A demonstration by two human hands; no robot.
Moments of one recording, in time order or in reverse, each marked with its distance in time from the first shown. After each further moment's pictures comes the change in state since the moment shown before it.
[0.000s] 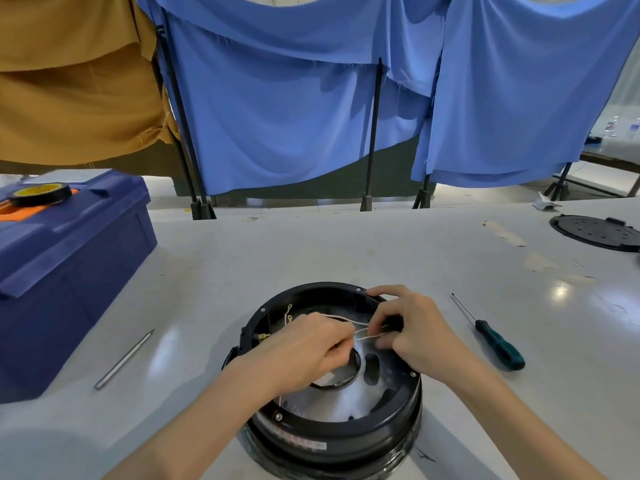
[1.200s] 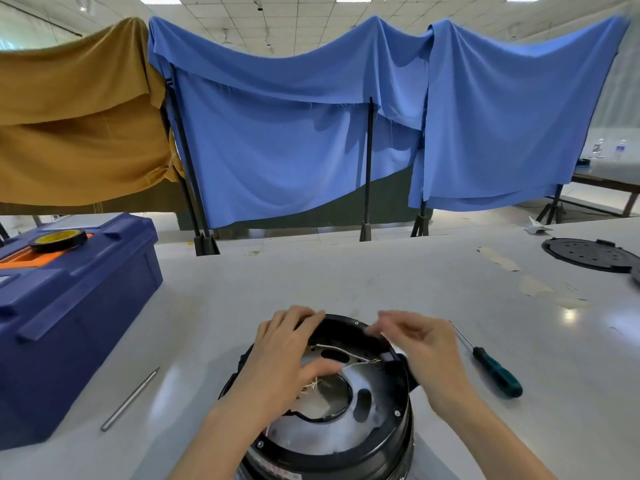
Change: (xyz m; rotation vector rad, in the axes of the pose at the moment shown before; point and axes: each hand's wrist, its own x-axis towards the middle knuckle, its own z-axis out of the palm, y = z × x) left_hand -0.014 -0.007 -0.018 0.056 0.191 -0.278; right_hand -0.011 -0.018 -0.005 0.664 0.356 0.121
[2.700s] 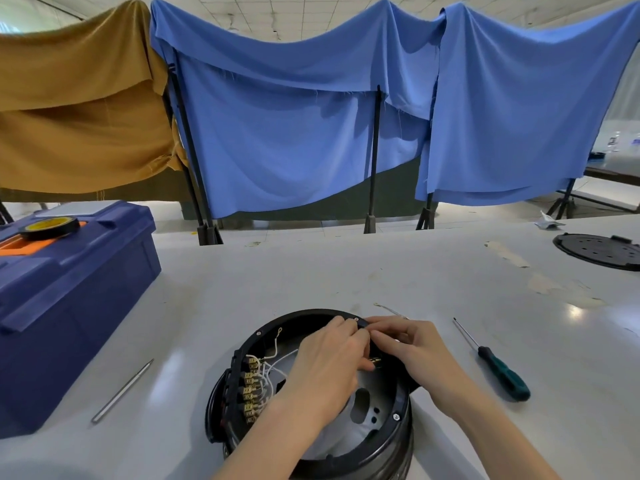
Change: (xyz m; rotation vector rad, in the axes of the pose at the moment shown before) left_hand 0.023 0.052 0.026 0.094 0.071 0.170; right_hand 0.017 0.029 -0.003 0.073 -0.250 0.127
